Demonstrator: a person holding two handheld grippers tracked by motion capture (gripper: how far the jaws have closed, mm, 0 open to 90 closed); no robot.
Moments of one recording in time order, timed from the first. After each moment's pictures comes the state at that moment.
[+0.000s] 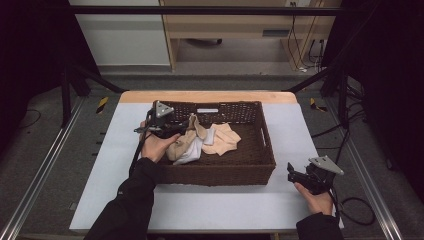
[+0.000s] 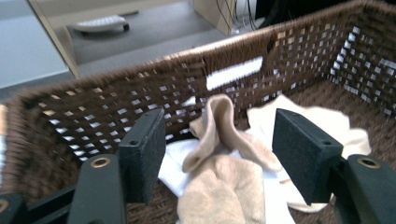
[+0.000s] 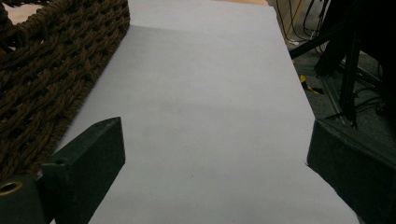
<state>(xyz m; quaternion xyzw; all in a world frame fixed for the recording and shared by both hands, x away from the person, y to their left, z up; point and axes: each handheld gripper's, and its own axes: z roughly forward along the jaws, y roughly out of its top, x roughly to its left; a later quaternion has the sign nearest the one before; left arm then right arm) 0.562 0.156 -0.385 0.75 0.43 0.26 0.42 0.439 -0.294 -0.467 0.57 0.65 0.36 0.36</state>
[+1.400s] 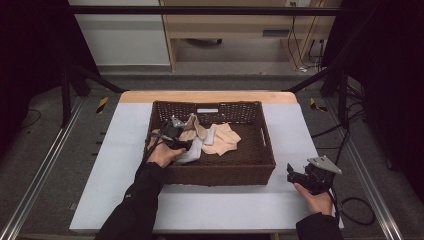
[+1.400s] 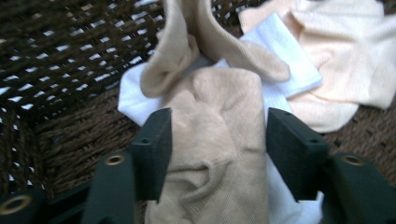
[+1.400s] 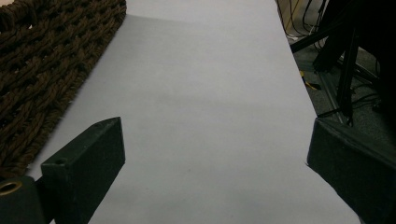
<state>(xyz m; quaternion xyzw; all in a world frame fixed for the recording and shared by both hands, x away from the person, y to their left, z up) 0.565 0.140 -0.431 0.83 0.41 0.20 0.31 0.441 -0.293 -0.470 0.58 0.65 0.34 0.35</state>
